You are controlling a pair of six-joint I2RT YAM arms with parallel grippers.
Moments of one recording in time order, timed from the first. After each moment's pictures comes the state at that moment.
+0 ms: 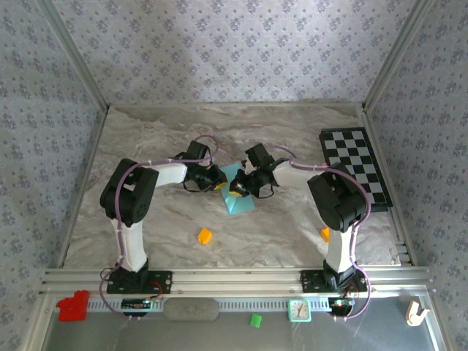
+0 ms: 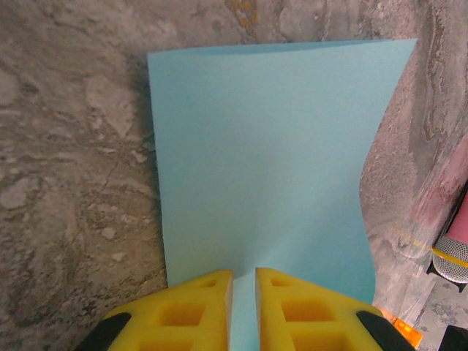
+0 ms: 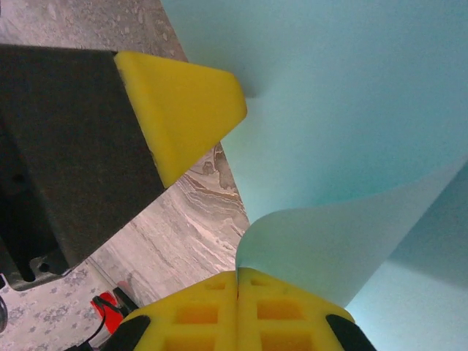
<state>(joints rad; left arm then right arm) -0.47 1.94 1.10 -0.19 0.52 -0.89 0.60 1.90 1.14 -0.25 -0.60 0.90</state>
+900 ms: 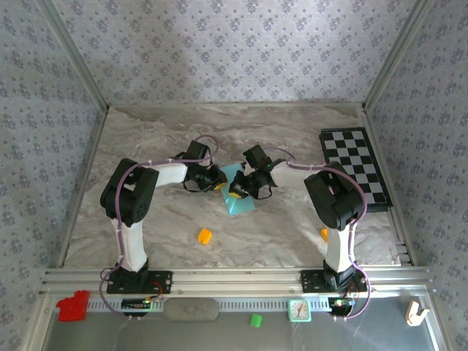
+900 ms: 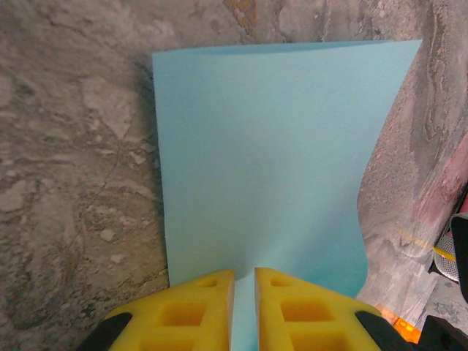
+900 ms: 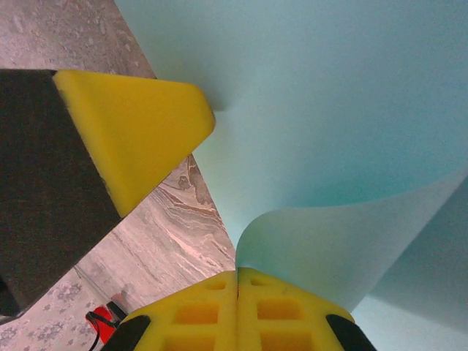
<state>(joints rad) -0.47 1.95 1.10 -0.19 0.52 -0.89 0.61 1.93 1.15 -0.26 -0.57 0.94</state>
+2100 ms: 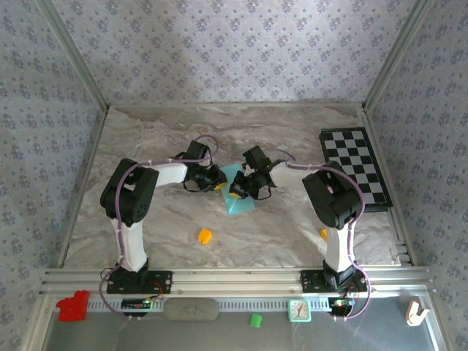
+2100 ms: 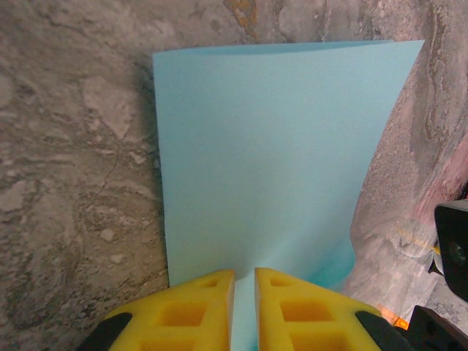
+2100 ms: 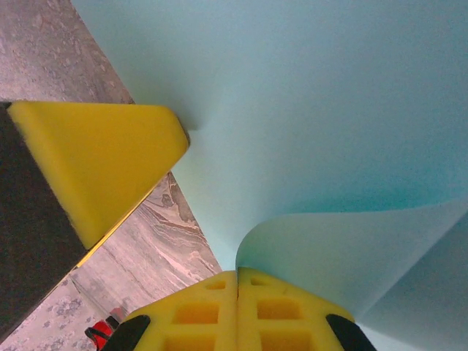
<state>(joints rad) -0.47 1.95 1.10 -0.19 0.52 -0.89 0.61 1.95 1.15 -0.25 -0.55 0.97</state>
